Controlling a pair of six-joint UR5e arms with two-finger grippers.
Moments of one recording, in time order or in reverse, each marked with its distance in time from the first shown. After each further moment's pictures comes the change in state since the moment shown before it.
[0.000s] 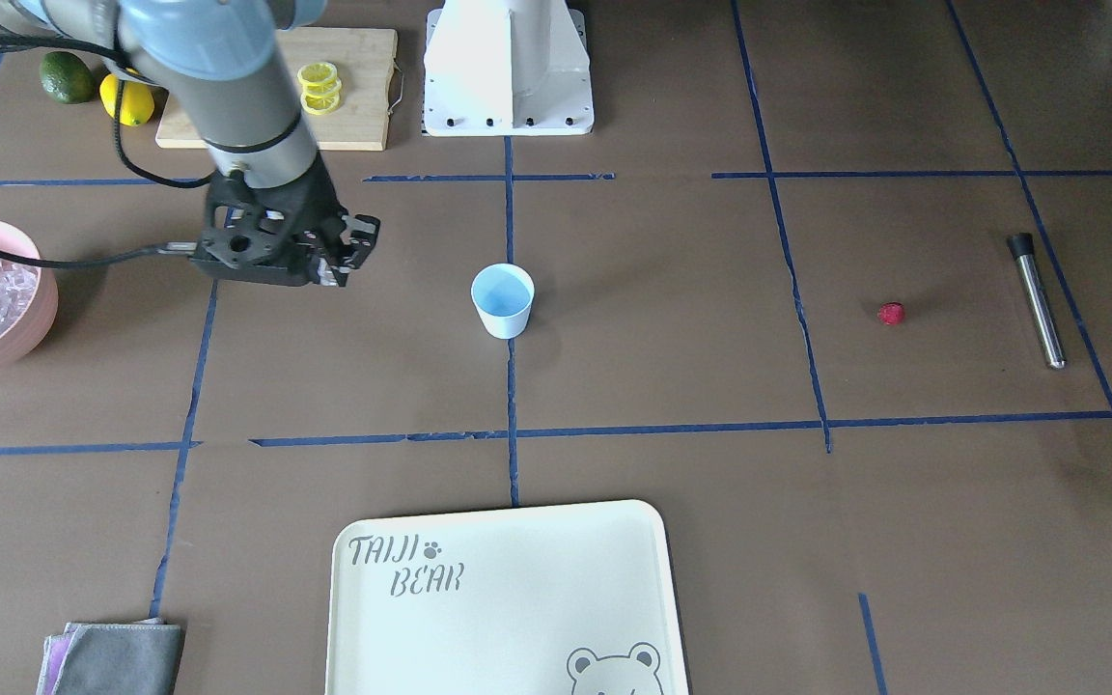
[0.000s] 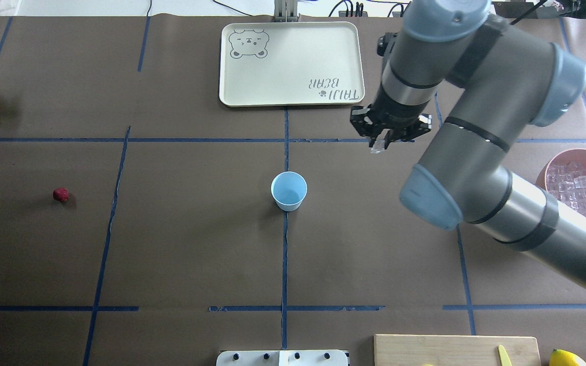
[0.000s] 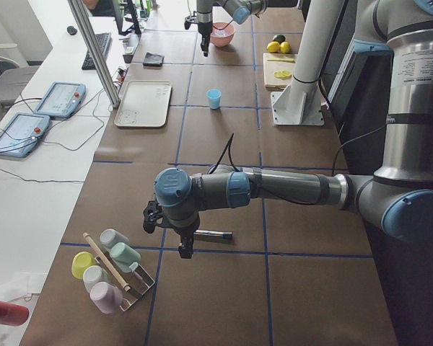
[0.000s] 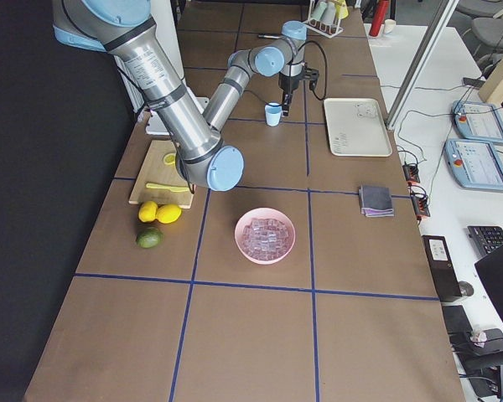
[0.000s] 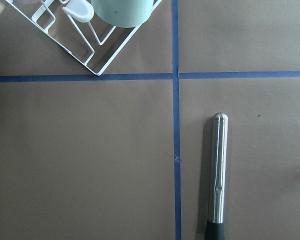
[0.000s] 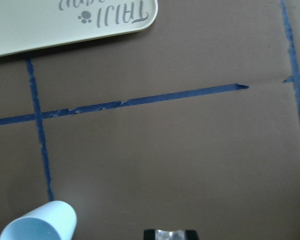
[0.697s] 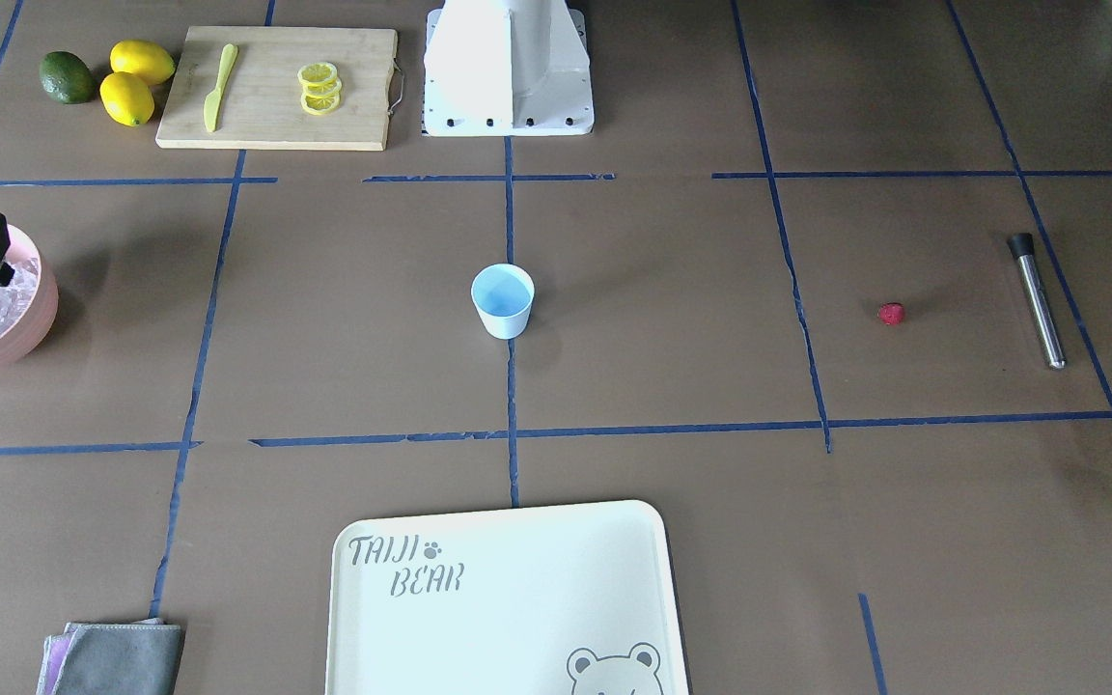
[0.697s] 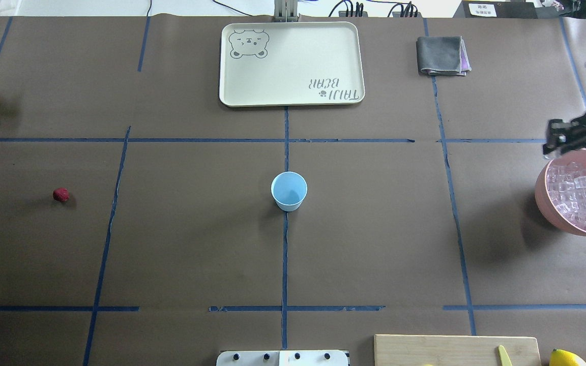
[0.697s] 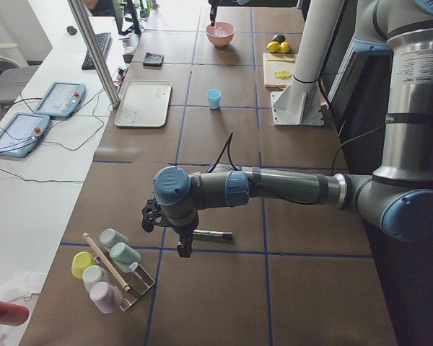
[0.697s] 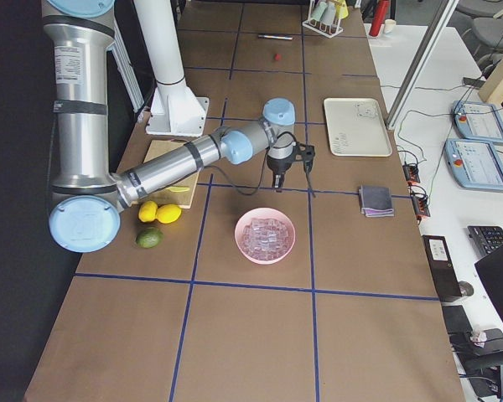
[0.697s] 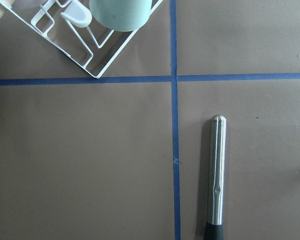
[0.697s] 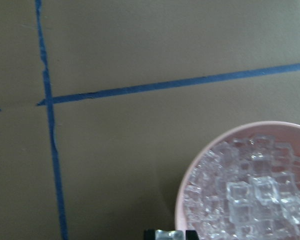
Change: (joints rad) left arm 0.001 -0.004 0.003 0.001 -0.001 0.000; right arm 0.338 -0.600 0.214 0.248 0.120 -0.356
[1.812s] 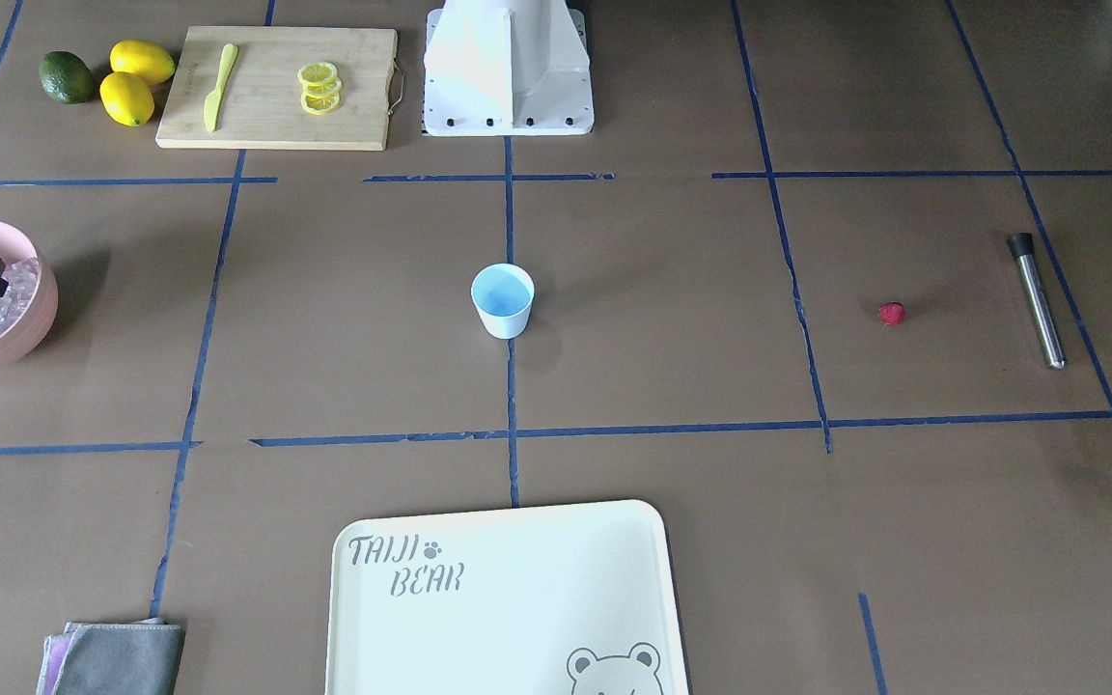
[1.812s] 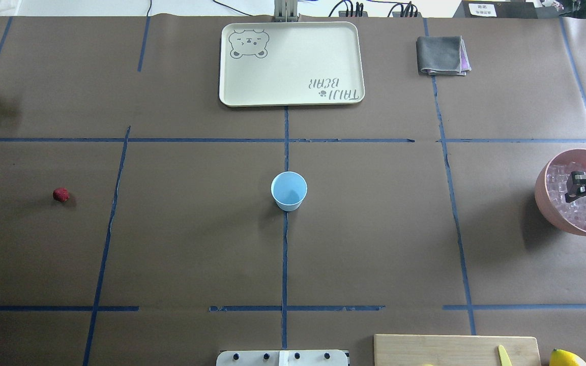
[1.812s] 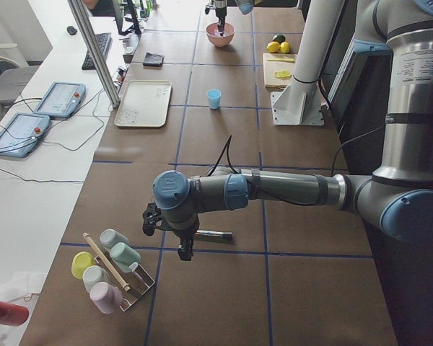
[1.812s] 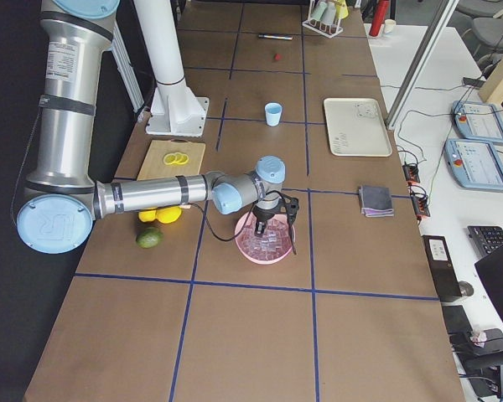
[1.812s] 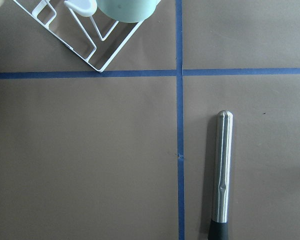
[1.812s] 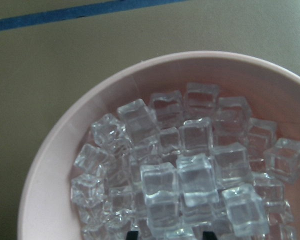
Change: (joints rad) left arm 0.004 -0.003 0.020 -0.001 0.004 0.006; right arm -0.002 -0.263 -0.226 0.361 0.058 -0.022
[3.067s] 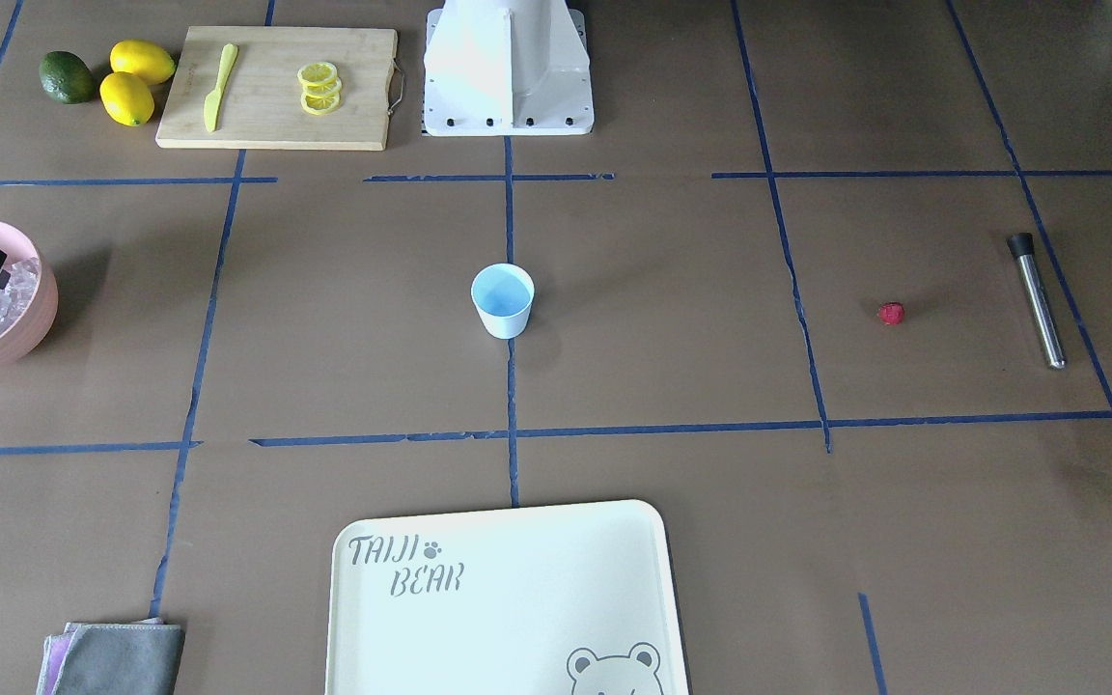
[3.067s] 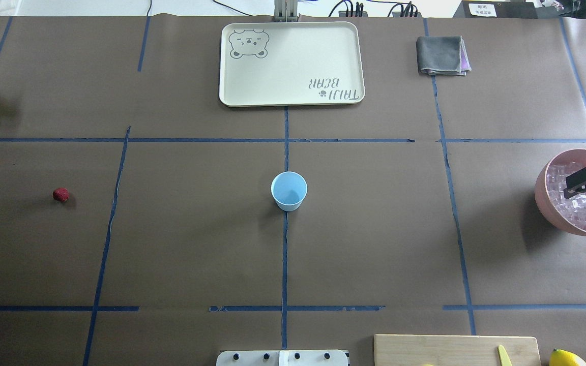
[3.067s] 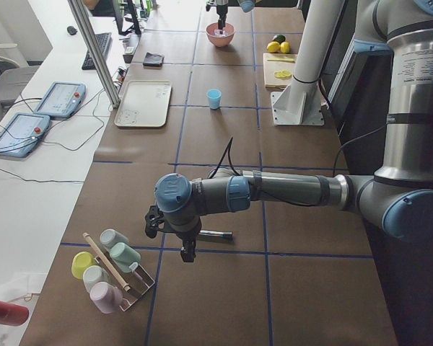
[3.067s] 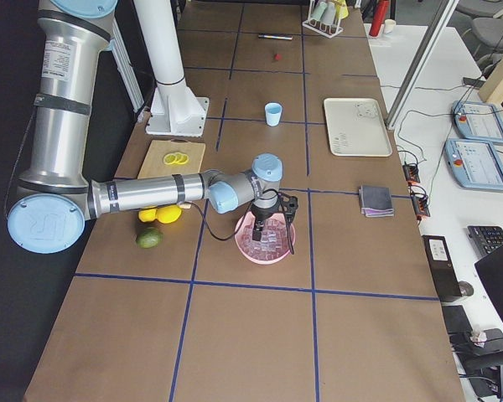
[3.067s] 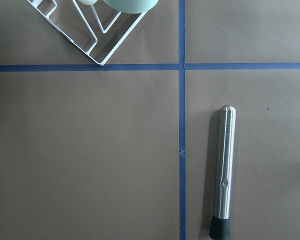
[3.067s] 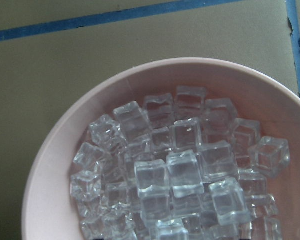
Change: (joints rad) left arm 0.002 0.012 0.001 -0.001 -0.004 0.001; right arm 0.015 -0.026 0.021 0.001 -0.004 0.002
